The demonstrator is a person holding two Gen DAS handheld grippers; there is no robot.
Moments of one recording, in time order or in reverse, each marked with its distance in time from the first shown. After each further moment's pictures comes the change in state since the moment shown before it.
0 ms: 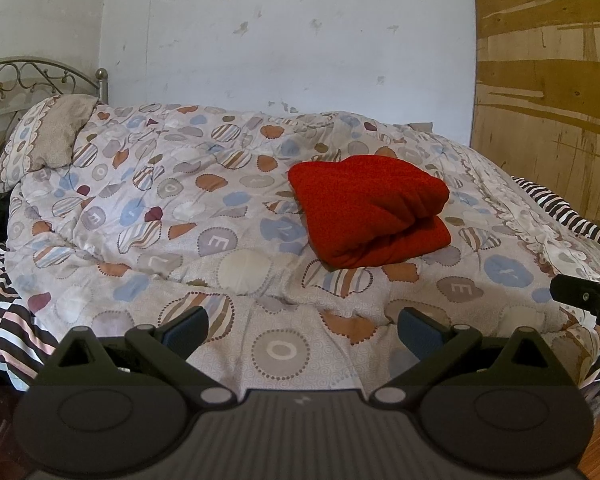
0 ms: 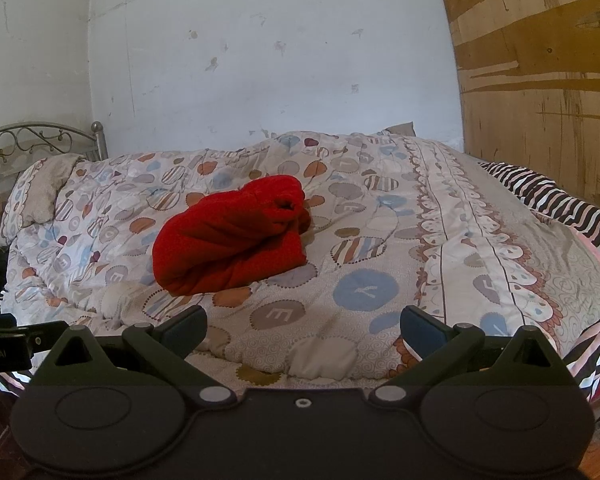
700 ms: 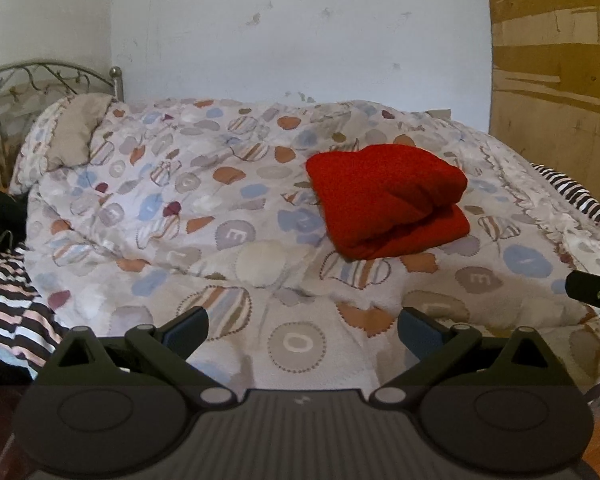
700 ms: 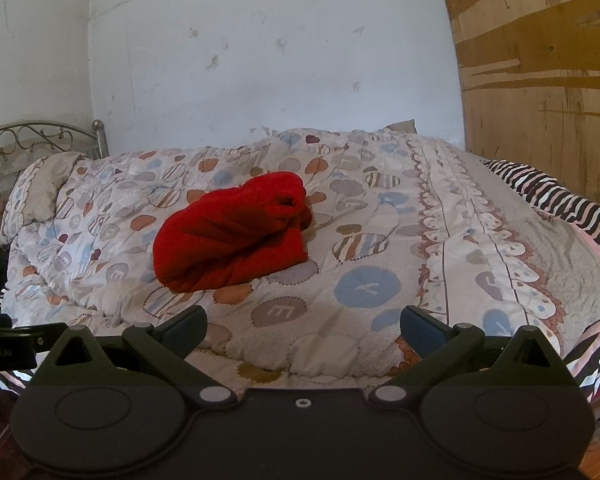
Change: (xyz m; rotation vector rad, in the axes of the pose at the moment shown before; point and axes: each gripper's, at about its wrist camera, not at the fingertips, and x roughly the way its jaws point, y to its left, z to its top) left arm -0.001 -0.009 0.001 0.022 0.030 0.088; right arm 0.001 0.000 -0.001 -0.001 0.002 0.001
